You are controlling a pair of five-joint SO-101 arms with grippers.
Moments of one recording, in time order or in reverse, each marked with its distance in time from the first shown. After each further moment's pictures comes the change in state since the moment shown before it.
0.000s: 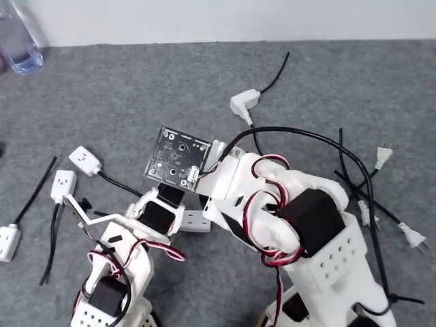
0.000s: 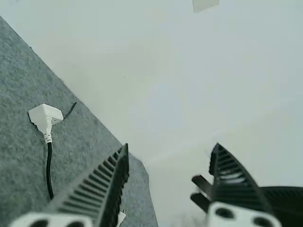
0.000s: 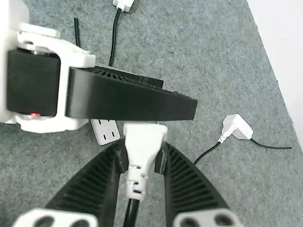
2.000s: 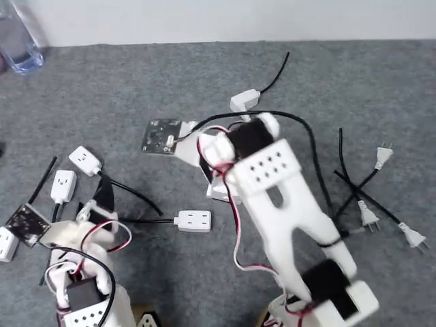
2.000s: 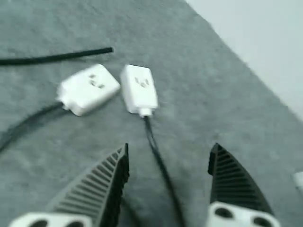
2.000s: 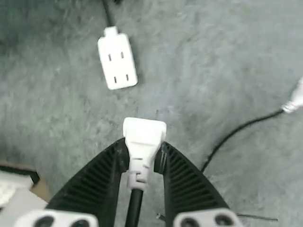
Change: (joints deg) left arm -45.5 0.0 2.5 31.7 -33.5; right arm 7.9 28.7 -4.0 5.9 13.9
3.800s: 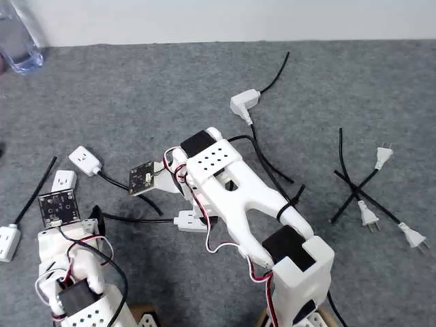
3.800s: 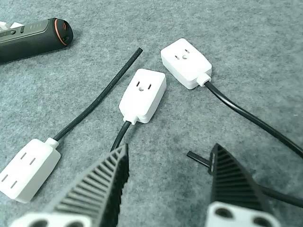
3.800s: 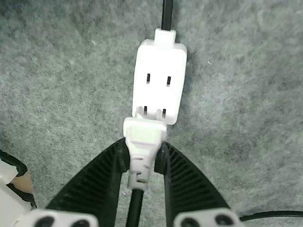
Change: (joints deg) left arm -9.9 0.0 0.0 4.7 -47.0; right arm -5.5 20.4 6.0 -9.8 9.0
